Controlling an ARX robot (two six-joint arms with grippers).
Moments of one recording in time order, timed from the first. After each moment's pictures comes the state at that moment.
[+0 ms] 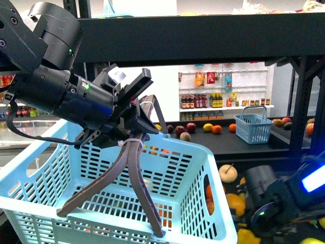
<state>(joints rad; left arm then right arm) -0.27 1.87 1.51 -0.22 0.59 -0.38 0.05 2.60 1.75 0.06 0.08 0.28</state>
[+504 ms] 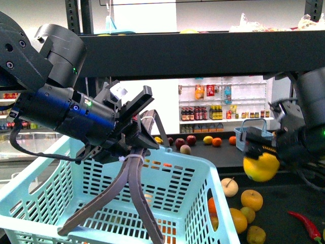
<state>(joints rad) -0.27 1.87 1.51 -0.22 0.59 -0.38 0.05 1.94 1.35 0.18 -0.07 0.36</state>
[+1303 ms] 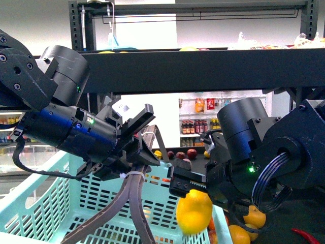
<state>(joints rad) -0.27 1.87 1.51 -0.22 0.59 -0.38 0.32 1.97 1.34 0.18 -0.07 0.41</state>
